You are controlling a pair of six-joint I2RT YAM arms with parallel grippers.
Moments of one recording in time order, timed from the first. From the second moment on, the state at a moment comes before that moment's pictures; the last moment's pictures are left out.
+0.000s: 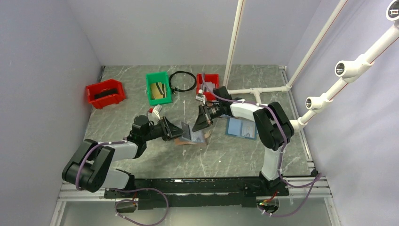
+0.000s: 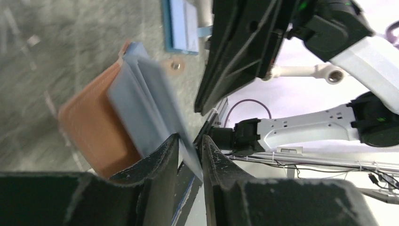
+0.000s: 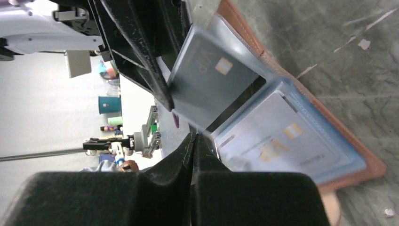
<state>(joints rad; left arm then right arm) -0.38 1.34 0.30 0.82 0.73 -1.14 0.50 1.90 1.14 -0.15 -1.24 0.39</state>
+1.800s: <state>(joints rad) -0.31 1.24 0.29 0.53 0.71 -0.99 0.55 2.02 1.21 -0.20 -1.24 0.38</state>
